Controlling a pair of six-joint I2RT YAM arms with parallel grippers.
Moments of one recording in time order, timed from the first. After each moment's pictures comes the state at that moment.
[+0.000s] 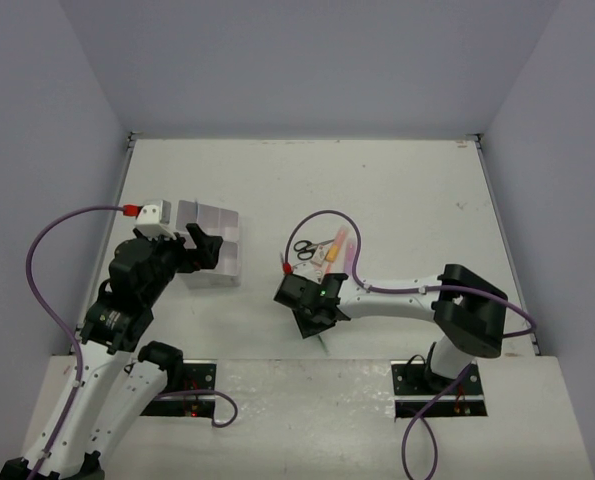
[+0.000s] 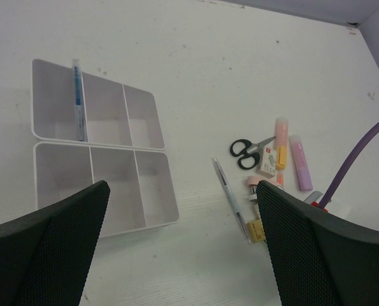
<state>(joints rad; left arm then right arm) -0.31 0.55 0.72 -0.48 -0.03 -0.38 1.20 1.66 1.01 -0.66 0.19 0.79</state>
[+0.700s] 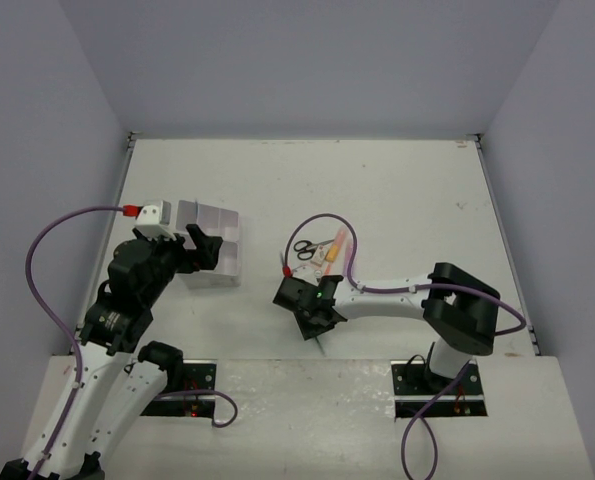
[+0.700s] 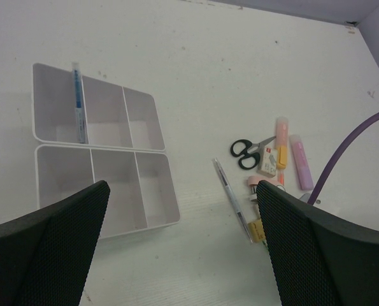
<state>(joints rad) -0.31 0.54 0.72 -0.48 -0.03 -0.36 1.20 1.70 1.00 -0.64 0.18 0.79</state>
